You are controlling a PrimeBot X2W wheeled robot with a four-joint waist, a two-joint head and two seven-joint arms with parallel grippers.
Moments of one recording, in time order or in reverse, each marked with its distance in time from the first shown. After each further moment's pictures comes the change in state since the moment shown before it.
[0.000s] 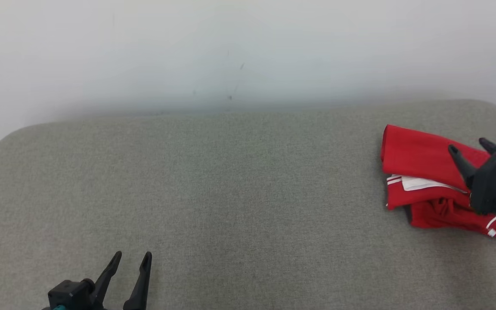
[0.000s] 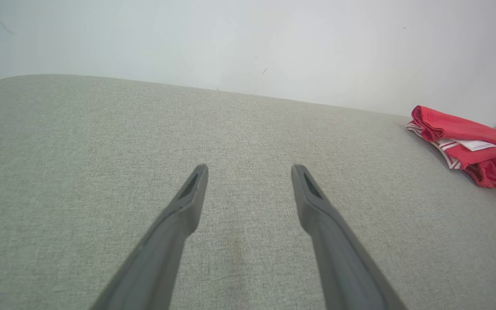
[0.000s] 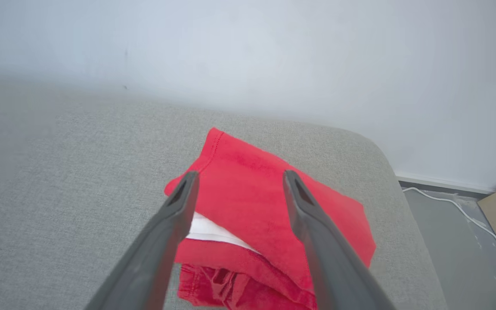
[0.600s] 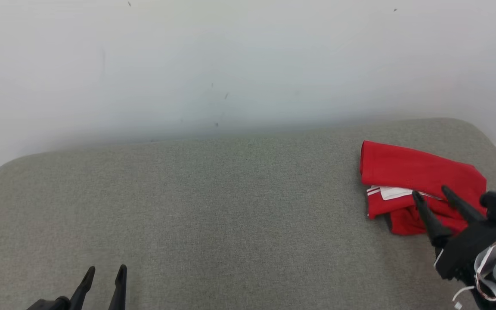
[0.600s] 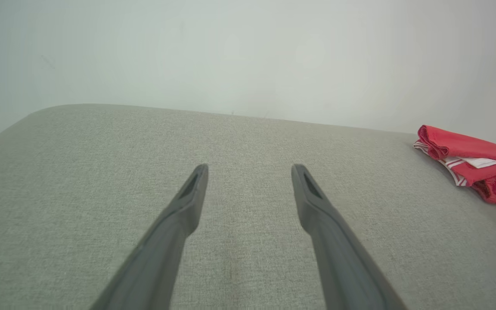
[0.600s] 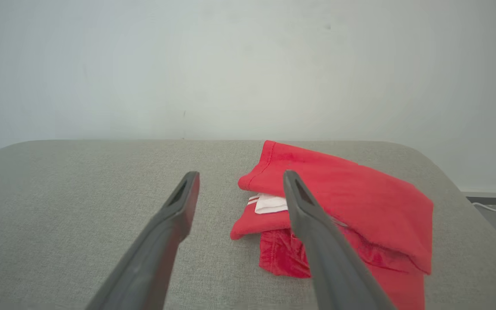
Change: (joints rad) left arm 0.100 0.037 0.066 -0.081 0.000 0.062 0.000; right arm 0.347 -0.001 -0.102 -0.332 0.053 -0.096 -0.306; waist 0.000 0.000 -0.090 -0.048
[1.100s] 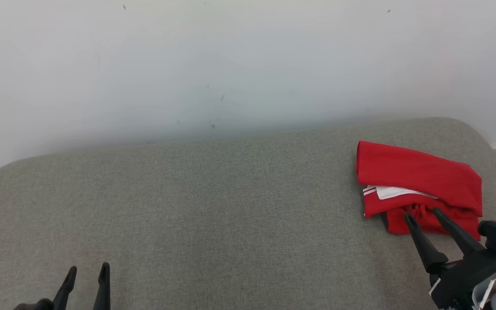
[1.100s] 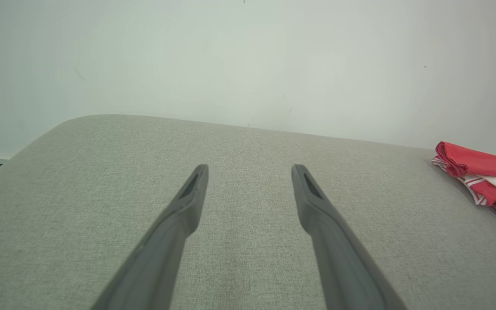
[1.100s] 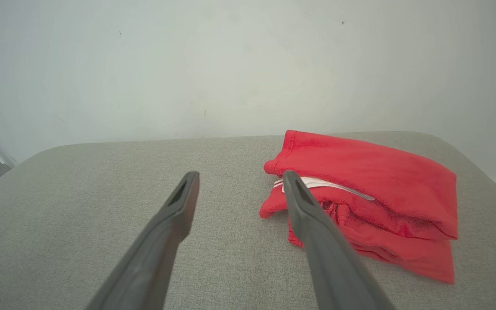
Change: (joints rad) left arm 0.041 0.007 0.059 -0.052 0.001 0.051 0.000; right arm 0.202 0.007 -0.136 -0.190 -0.066 -0.018 -0.003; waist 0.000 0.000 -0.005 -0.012
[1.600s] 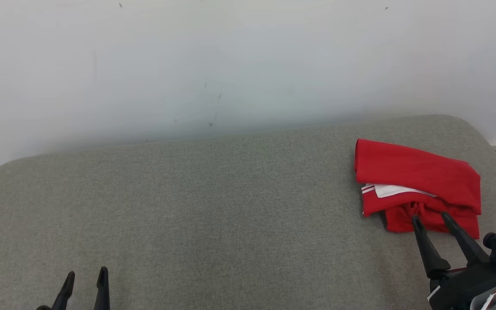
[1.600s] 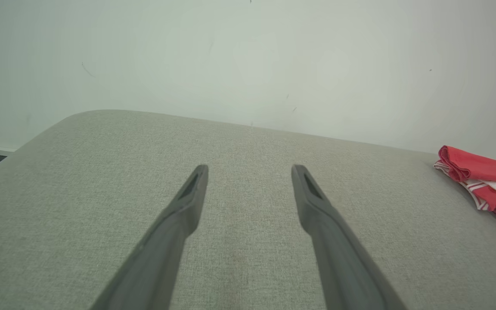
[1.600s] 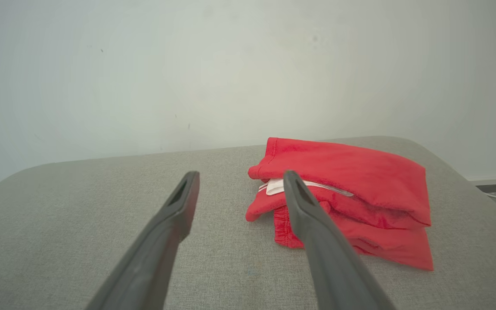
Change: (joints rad) left arm 0.038 -0.019 0.028 -0.039 0.007 0.025 0.000; right arm 0.146 0.113 -0.218 -0.022 -0.164 0.000 -0.004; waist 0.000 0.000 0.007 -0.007
